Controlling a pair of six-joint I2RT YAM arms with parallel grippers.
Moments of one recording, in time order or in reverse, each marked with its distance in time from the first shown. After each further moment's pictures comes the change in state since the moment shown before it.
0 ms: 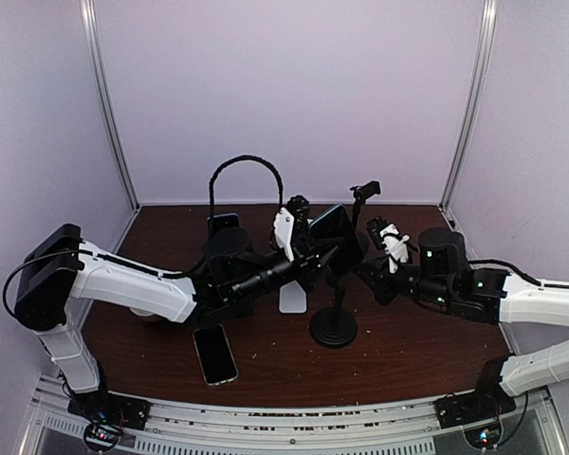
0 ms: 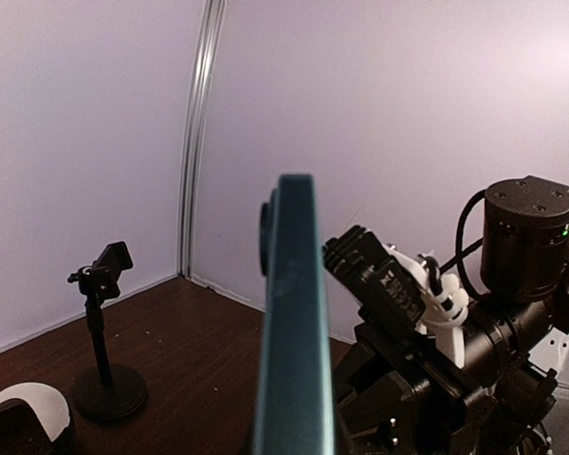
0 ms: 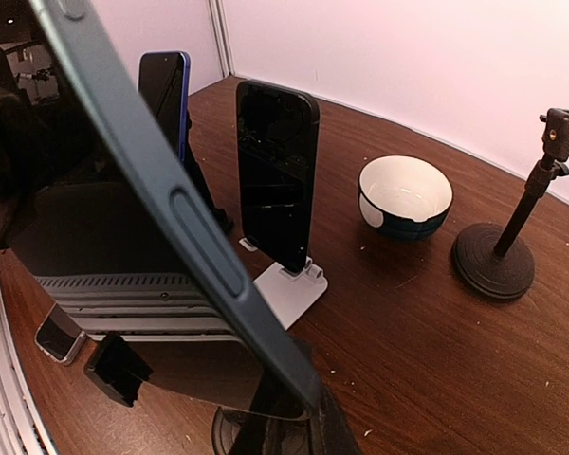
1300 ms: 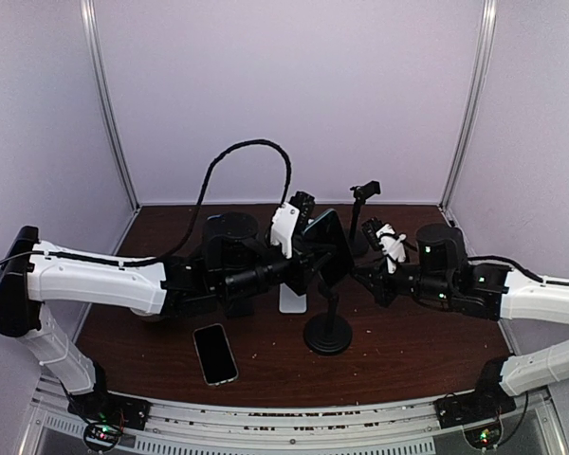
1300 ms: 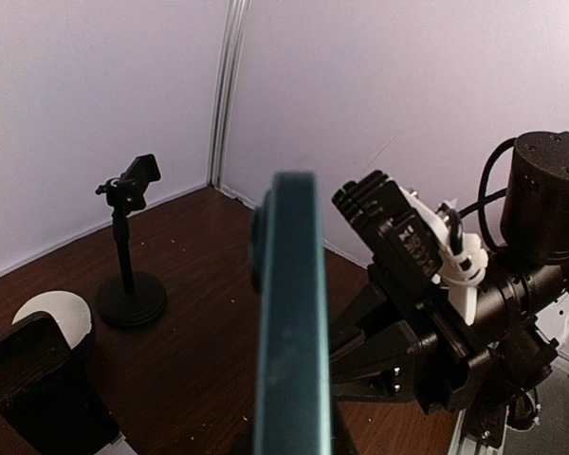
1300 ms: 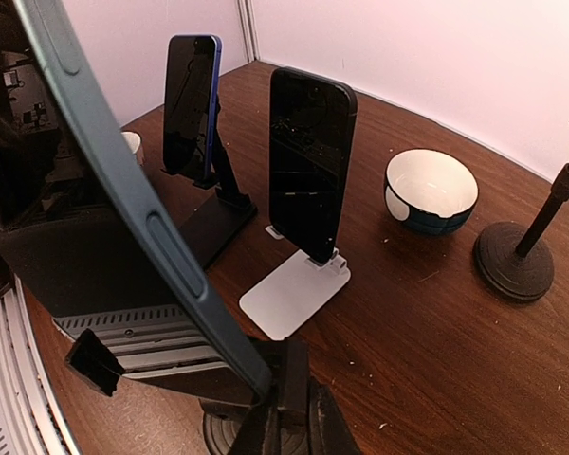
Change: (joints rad) left arm -0.063 -0.169 0.077 -0.552 -0.147 -0.074; right arm -0.009 0.005 0.037 -0.072 -0.059 -0.026
